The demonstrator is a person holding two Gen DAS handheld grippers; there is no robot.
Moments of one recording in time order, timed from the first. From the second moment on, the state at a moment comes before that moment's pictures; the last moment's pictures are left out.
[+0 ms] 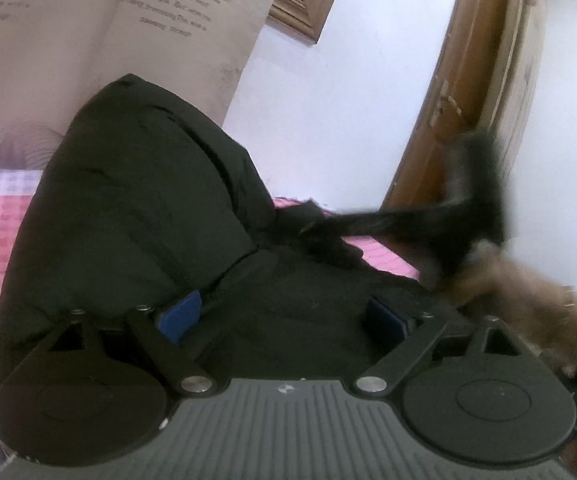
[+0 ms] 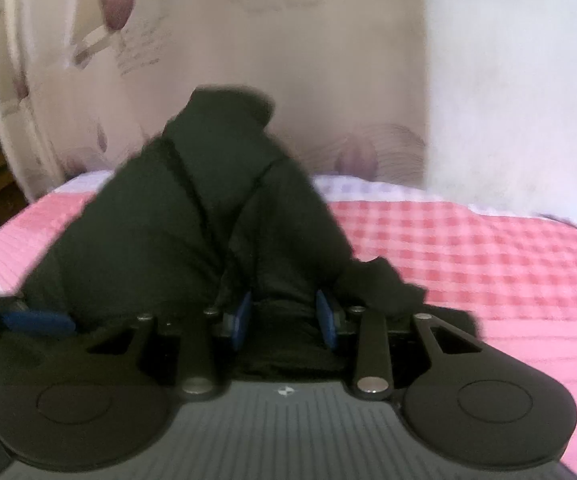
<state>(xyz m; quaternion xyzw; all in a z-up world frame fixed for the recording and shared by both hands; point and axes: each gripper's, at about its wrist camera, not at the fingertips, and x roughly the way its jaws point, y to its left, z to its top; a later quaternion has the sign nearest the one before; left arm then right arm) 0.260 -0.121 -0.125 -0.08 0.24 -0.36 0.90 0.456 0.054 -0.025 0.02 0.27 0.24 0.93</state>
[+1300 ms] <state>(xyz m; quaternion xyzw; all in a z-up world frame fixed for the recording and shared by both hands) 0.241 -0.002 -0.092 -0.19 0.21 -0.31 0.91 0.299 -0.227 -0.088 0.27 0.33 0.20 0.88</state>
